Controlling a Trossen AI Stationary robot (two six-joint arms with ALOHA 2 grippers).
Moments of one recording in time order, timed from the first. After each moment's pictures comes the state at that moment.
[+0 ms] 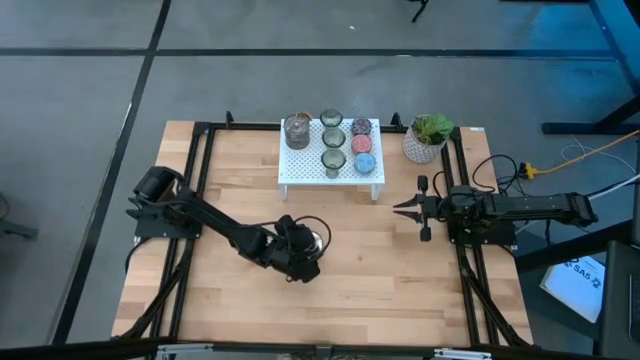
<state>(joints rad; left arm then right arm) -0.42 1.77 1.12 -0.30 -0.63 -0.81 0.01 0.25 0.01 0.01 0.02 -0.18</state>
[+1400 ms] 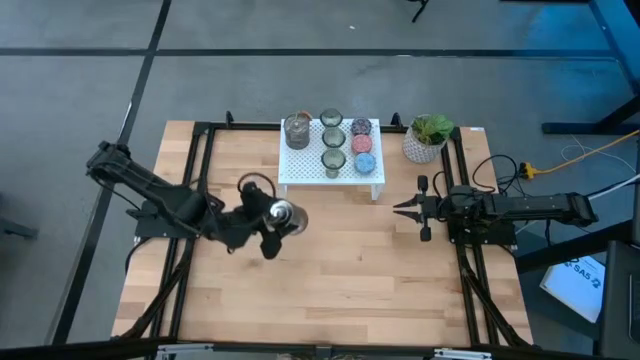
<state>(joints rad) -0.46 1.24 1.12 -0.51 -0.76 -0.68 0.01 0.25 0.01 0.01 0.02 -0.18</state>
